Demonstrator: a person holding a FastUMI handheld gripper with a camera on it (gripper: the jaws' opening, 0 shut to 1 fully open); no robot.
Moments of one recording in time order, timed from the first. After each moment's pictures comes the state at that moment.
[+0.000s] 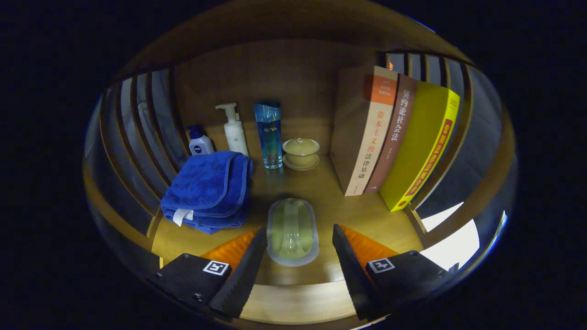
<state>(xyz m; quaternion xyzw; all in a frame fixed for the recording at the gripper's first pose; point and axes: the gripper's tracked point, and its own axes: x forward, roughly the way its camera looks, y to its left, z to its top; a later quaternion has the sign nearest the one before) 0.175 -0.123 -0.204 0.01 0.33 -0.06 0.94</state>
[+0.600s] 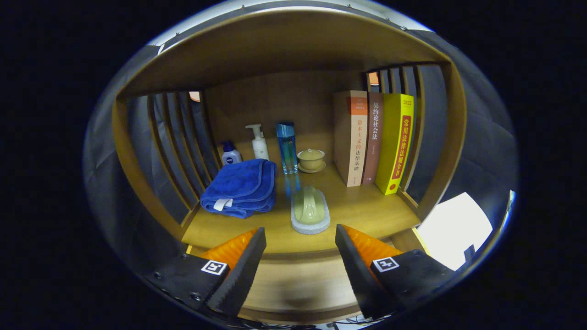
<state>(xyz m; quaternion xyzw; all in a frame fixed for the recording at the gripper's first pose) 0.076 -0.083 -0.155 0.05 0.24 -0.05 0.97</state>
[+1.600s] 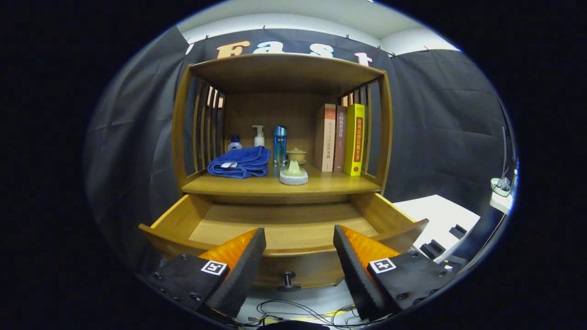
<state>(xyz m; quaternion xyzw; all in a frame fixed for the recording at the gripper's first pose) -0.102 -0.078 -0.214 -0.03 0.12 -0.08 0.99</state>
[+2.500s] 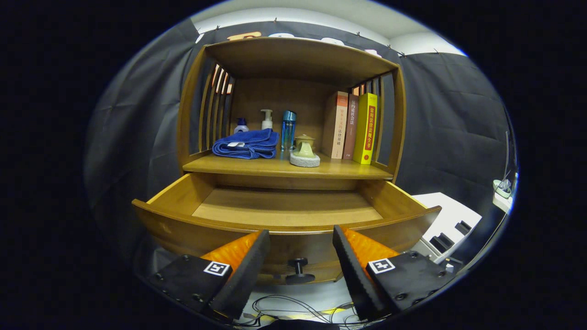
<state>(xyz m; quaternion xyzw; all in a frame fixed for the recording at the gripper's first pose) -0.089 -0.055 -0.253 -0.05 0.14 -0.07 0.99</state>
